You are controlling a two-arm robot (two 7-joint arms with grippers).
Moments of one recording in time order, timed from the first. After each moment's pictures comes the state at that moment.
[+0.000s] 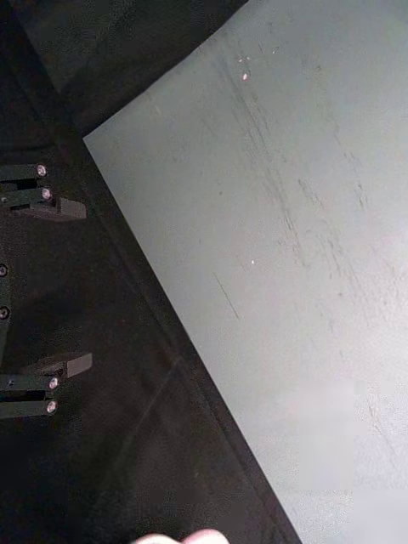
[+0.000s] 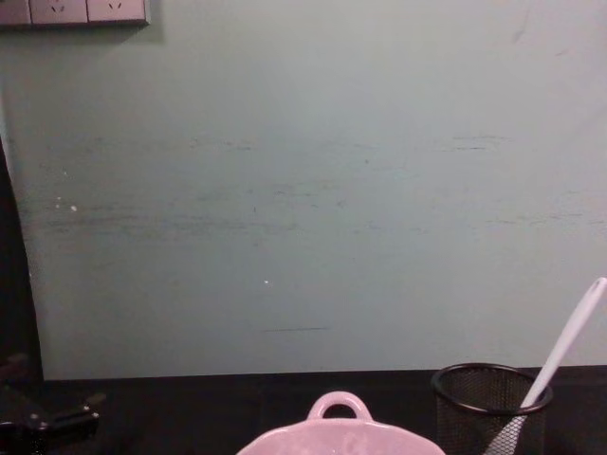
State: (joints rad) left arm -0.20 0.60 0.45 -1.41 -0.25 -0.12 0.03; right arm -0.16 0.31 0.12 -1.91 0.44 0.46 0.05
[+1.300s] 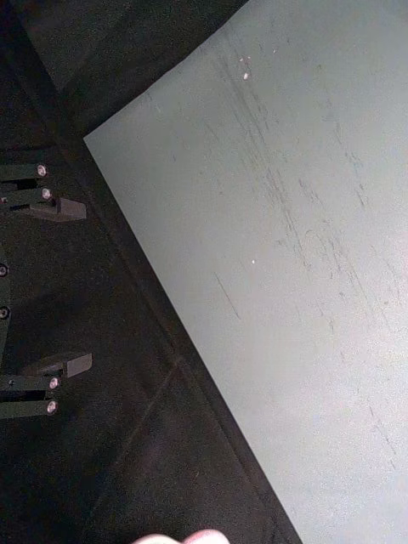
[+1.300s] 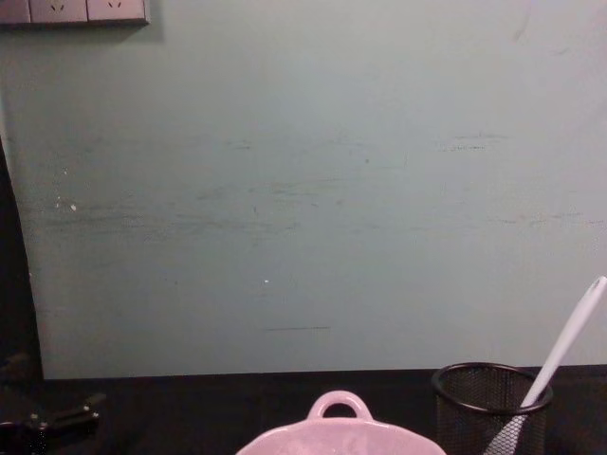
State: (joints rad) left arm -0.20 0.60 0.45 -1.41 -0.25 -0.12 0.03; right arm -0.14 0.23 0.07 -1.64 0.20 -0.11 0.08
